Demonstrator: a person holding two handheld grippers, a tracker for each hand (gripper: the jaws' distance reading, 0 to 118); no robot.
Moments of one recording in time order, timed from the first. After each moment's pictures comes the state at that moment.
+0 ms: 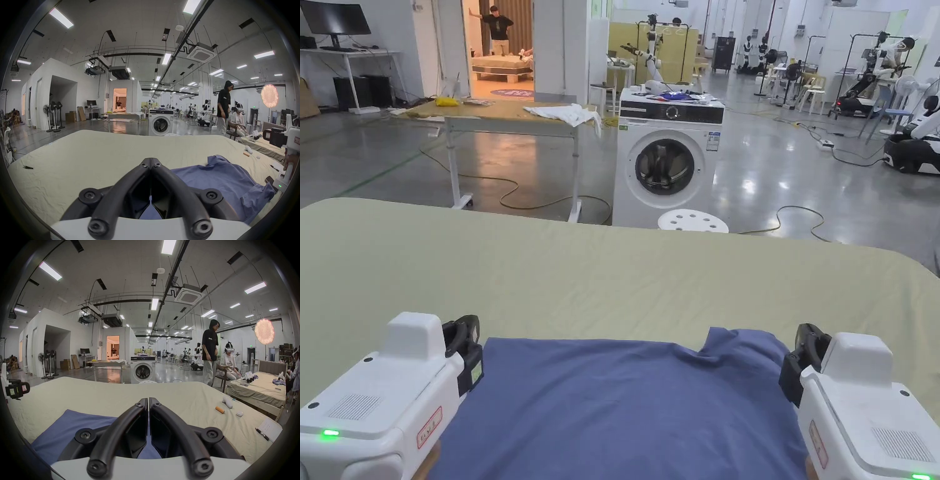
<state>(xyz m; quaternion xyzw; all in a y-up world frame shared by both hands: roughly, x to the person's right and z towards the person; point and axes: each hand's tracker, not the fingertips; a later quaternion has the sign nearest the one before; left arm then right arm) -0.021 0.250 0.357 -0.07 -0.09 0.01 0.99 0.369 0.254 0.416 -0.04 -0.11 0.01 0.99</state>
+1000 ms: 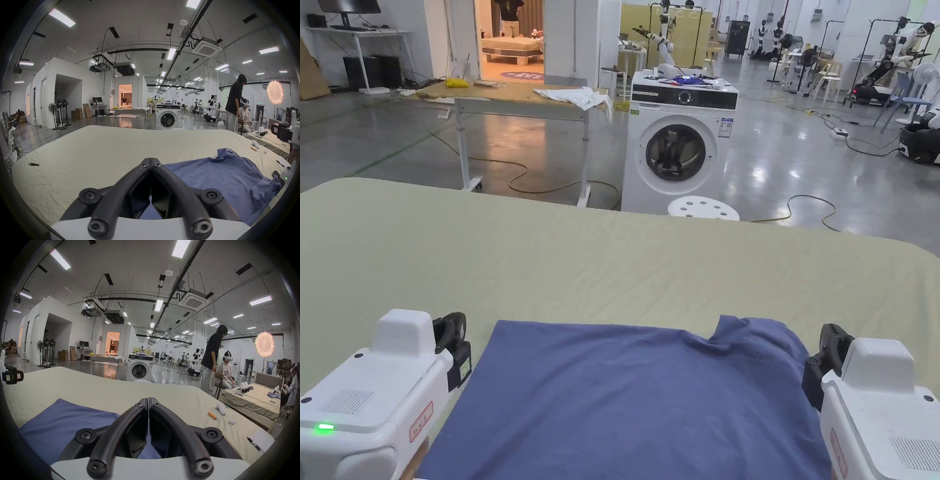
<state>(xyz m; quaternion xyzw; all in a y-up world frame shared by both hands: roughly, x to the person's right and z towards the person) -0.040 0.231 0.350 -0.08 -0.06 0.00 0.99 0.374 0.241 0.419 -0.04 -0.12 0.07 0.99</state>
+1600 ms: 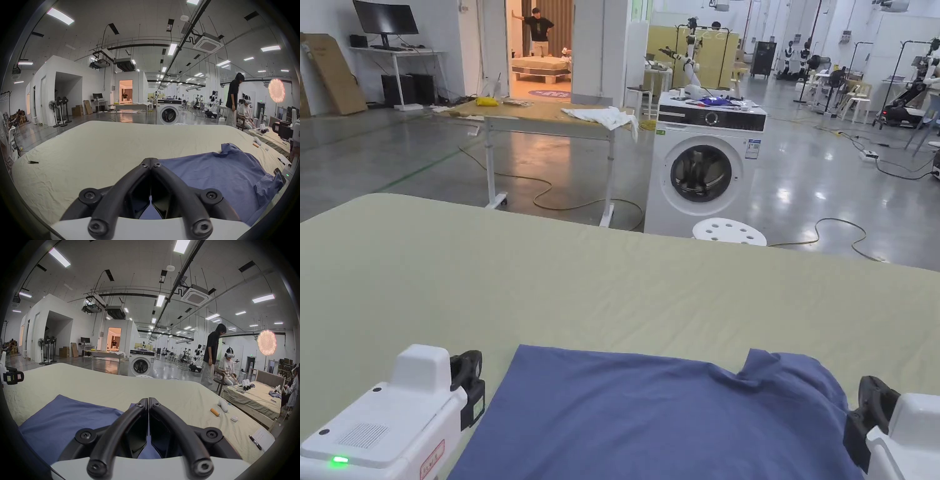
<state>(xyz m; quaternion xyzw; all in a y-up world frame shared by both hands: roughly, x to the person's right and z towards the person) -0.061 0.211 0.327 -0.12 -0.06 0.00 0.99 0.384 0.235 0.405 -0.07 -0.11 0.06 0.99</state>
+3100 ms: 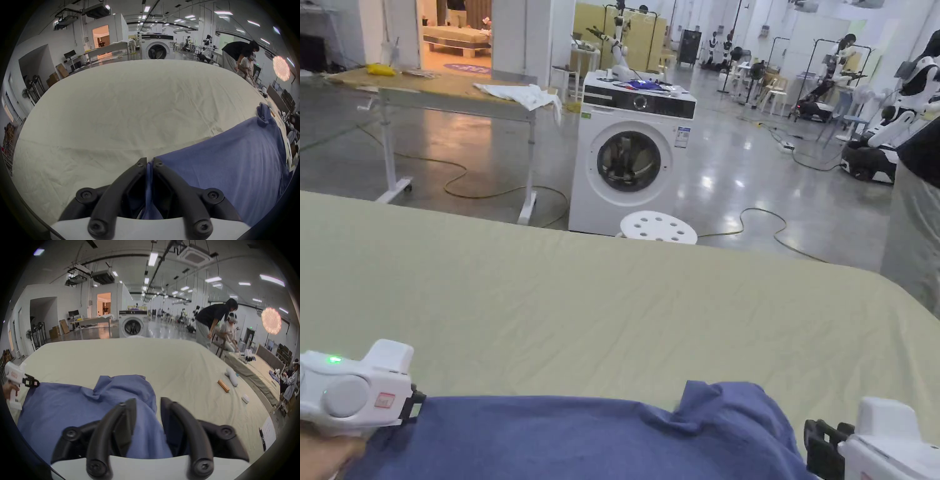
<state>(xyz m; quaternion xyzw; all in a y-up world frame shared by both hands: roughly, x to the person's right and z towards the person) -0.009 0.142 0.065 -0.41 -0.13 -0.07 0.90 0.502 0.198 0.243 -0.30 -0.12 -0.01 0.95</state>
